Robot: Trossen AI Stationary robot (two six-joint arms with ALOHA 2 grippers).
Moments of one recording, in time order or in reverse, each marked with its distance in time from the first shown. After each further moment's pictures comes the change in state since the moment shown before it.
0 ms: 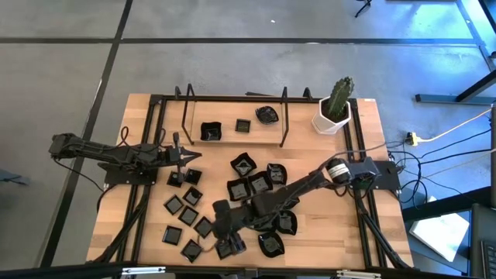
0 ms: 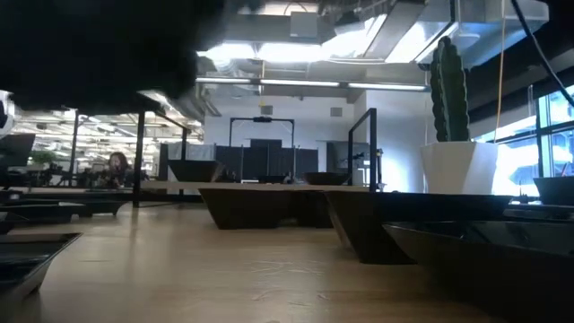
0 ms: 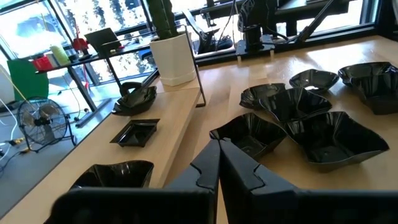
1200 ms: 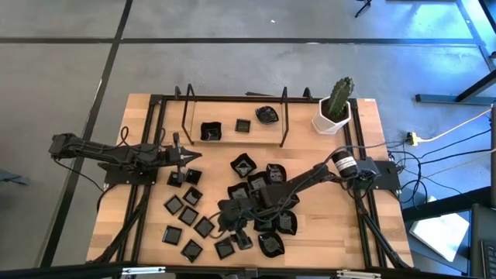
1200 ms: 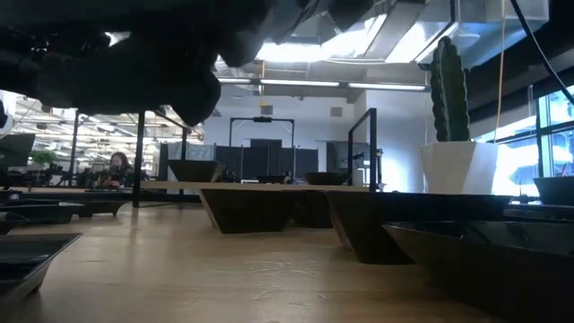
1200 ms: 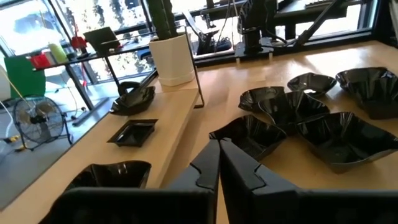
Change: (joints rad) left arm 0.000 0.000 0.000 0.004 0.004 -0.015; right arm -0.045 -0.109 -0.290 0.304 -0.231 0.112
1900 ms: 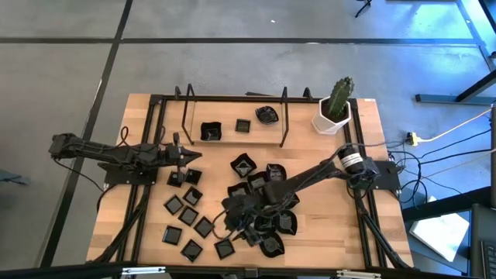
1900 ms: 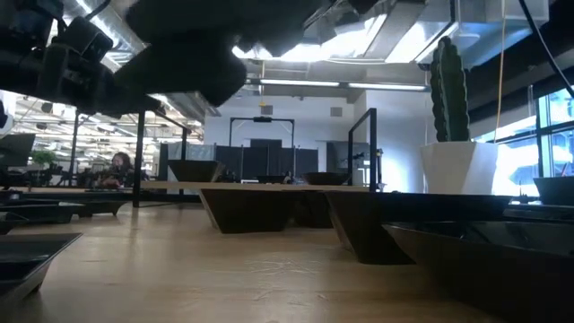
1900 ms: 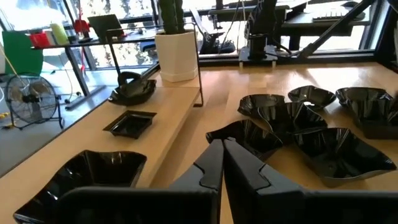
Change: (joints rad) left arm 0.000 0.000 0.000 0.003 0.000 -0.139; right arm -0.005 -0.071 -0.038 -0.131 -0.037 -0.162
